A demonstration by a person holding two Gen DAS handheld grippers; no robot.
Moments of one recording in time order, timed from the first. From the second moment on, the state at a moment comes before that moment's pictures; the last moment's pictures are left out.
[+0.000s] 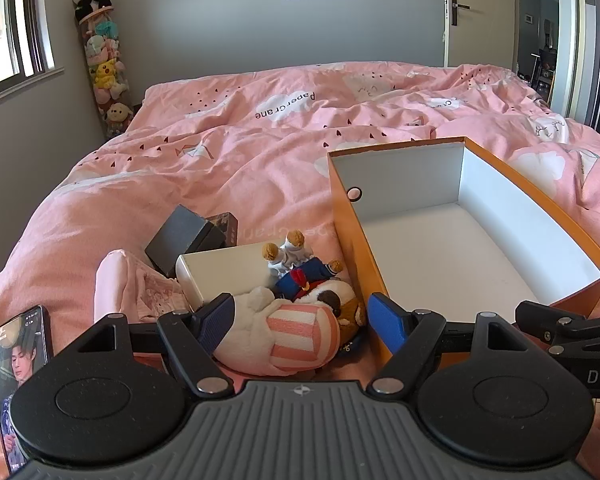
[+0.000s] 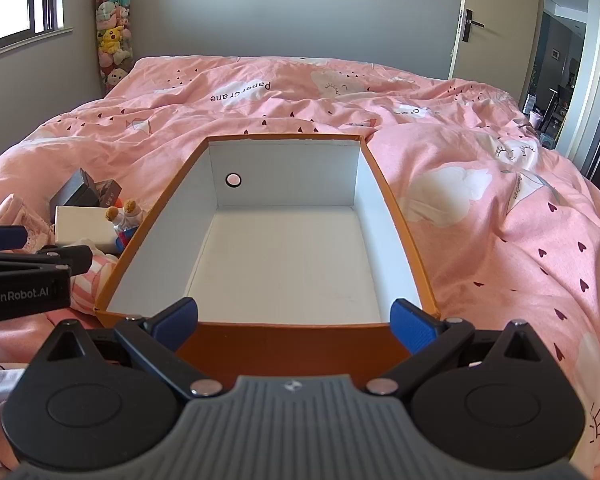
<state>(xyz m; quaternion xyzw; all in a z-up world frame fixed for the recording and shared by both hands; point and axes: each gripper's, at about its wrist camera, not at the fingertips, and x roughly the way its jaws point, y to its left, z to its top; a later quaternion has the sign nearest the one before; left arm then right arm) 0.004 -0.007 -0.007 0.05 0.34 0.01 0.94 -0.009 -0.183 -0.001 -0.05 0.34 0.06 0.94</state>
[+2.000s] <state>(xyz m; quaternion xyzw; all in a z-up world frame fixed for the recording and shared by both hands) 0.065 0.097 -0.030 -0.22 0.51 -0.01 0.83 0.106 -0.062 0.009 -0.25 0.37 0.38 0.81</state>
